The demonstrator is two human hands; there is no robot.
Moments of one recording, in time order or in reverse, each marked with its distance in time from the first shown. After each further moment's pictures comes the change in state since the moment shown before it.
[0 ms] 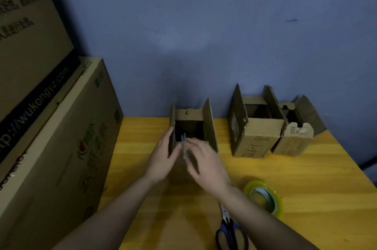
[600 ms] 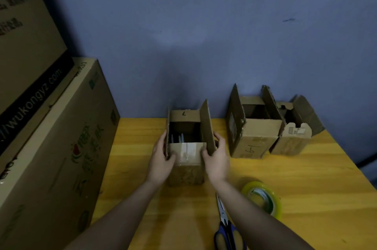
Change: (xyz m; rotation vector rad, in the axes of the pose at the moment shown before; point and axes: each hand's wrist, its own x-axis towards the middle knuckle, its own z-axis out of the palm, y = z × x) left_hand 0.008 -0.016 0.021 -0.203 0.133 -0.169; right_hand 0.013 0.026 0.017 0.489 0.272 0.813
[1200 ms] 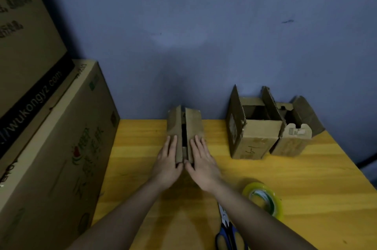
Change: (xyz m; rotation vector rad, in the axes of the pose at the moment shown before) left_hand 0.003 -0.008 0.007 0.609 -0.232 0.112; right_hand -0.001 0.012 0.014 -0.582 -0.517 -0.395
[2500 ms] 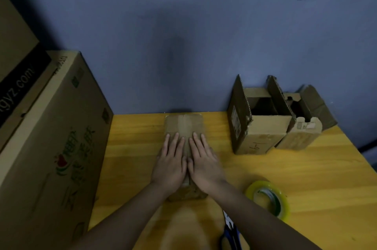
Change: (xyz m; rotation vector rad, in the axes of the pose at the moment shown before) left_hand 0.020 0.003 0.012 0.472 0.031 0.170; right_hand 0.020 0.006 0.011 -0.154 0.015 -0.004
